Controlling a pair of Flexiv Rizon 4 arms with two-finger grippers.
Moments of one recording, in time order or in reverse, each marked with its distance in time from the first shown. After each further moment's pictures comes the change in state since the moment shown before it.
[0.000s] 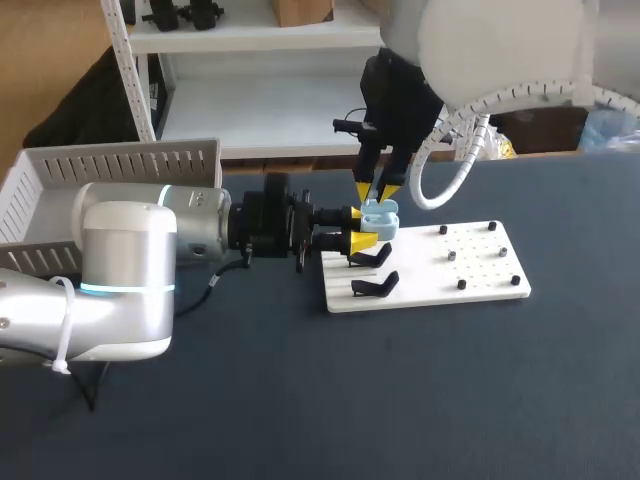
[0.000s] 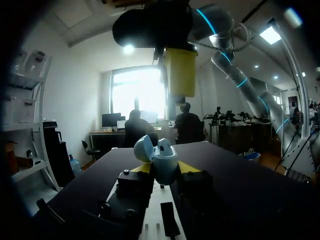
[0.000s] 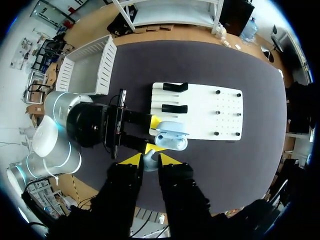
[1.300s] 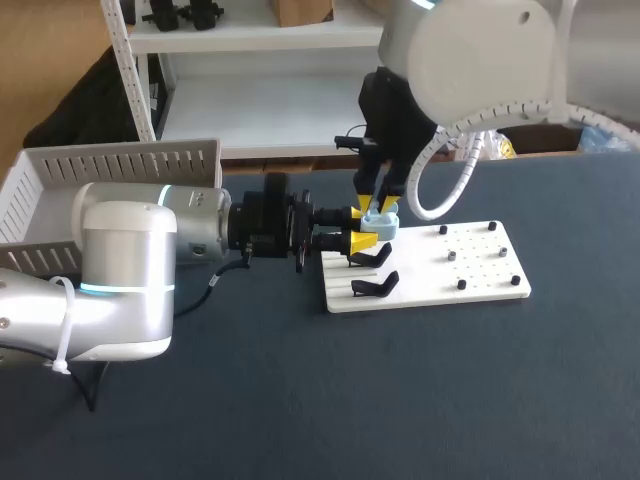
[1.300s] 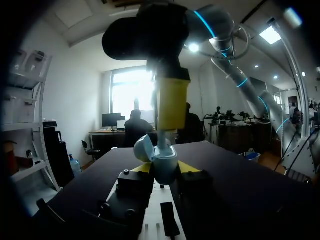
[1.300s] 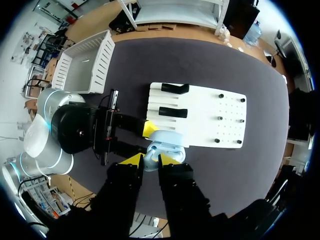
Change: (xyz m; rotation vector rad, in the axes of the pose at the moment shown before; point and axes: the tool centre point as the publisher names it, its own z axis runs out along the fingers) left arm 0.000 0.000 0.000 0.000 0.000 0.000; right arm -0.009 -0.010 0.024 0.007 0.007 -0.037
